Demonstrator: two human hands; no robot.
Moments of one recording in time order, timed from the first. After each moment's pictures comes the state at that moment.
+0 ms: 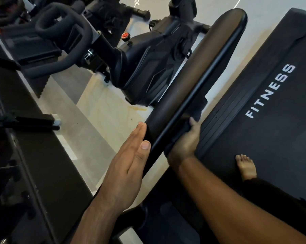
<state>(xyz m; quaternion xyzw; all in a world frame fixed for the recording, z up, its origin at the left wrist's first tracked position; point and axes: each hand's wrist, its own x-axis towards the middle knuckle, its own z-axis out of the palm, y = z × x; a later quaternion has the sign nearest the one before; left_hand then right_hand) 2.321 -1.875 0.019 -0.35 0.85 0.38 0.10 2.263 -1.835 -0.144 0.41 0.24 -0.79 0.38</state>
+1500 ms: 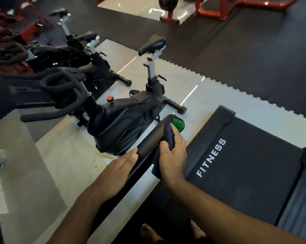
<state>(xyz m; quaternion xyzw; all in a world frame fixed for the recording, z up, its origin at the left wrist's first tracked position) 2.234 -1.867 0.047 -0.32 0.83 0.45 0.12 2.135 -1.741 0.008 0.03 0.70 -0.69 0.17</state>
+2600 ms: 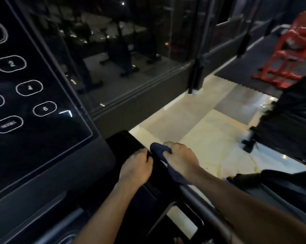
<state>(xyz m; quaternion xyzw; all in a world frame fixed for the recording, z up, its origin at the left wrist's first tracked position) 2.689 -1.889 0.101 -0.86 0.43 0.21 -0.17 2.571 -2.003 0.078 -0.87 0.42 -0.06 0.26</state>
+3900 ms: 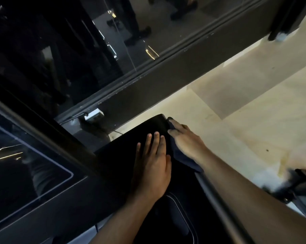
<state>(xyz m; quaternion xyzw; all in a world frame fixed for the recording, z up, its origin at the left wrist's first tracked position) 2.751 -1.924 0.033 -0.91 0.40 0.09 -0.04 2.731 -2.075 -0.014 -0.84 0.29 0.07 0.46</state>
